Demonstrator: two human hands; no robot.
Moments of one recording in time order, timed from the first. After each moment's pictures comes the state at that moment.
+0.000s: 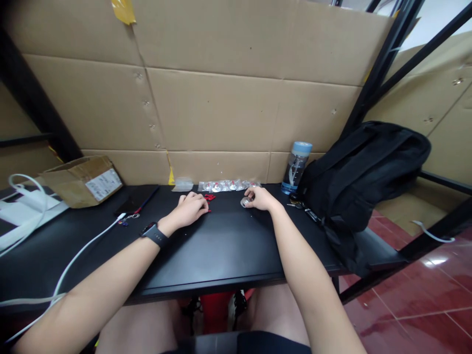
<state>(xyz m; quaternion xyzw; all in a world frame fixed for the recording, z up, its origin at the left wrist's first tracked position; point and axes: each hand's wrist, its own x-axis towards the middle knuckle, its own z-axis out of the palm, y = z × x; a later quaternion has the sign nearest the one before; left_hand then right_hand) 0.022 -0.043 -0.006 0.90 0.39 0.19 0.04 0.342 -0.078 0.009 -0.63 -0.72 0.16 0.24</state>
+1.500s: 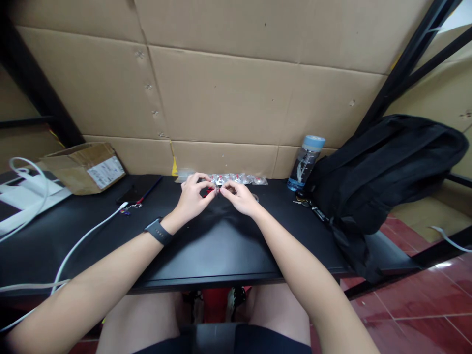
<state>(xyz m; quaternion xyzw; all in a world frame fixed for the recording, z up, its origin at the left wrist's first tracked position) 0.046 -0.082 0.025 0.82 0.41 0.40 0.05 0.247 -0.092 0.011 -0.41 -0.73 0.31 0.45</state>
